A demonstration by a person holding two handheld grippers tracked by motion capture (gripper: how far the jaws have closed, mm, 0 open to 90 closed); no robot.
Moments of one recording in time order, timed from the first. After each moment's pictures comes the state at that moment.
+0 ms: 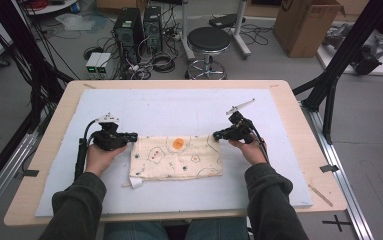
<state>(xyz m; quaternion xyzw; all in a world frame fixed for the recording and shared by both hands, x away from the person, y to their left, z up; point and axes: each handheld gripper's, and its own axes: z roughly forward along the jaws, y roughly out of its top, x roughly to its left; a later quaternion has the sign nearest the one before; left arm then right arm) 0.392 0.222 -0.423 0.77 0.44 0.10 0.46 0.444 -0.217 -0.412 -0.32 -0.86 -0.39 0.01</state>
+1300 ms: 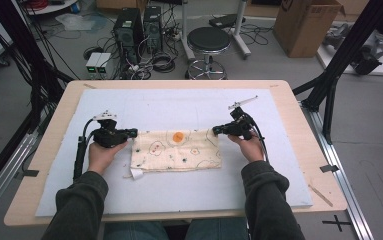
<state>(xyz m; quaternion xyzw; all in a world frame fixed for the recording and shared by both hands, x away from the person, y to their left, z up) 0.395 0.226 -0.425 0.74 0.45 0.10 0.49 0.456 -0.220 -0.412 -0.35 -0.84 -0.42 0.02</state>
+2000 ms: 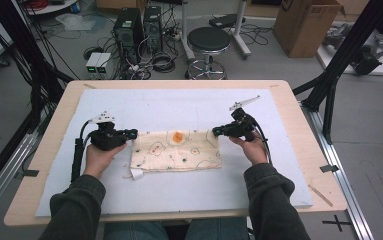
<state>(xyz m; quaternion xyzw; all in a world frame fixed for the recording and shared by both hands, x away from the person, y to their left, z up) 0.380 0.225 -0.413 0.75 0.41 0.11 0.51 0.440 -0.219 -0.396 -0.32 -0.85 -0.43 0.02</state>
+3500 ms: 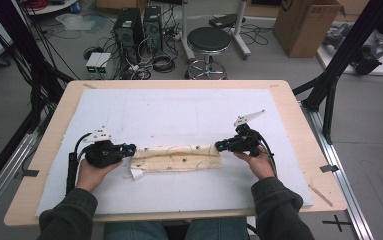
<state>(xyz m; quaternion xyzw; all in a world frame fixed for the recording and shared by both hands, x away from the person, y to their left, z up) 0.334 0.228 -0.419 0.78 0.35 0.11 0.51 0.398 -0.230 -0.408 -0.28 -0.85 -0.44 0.03</state>
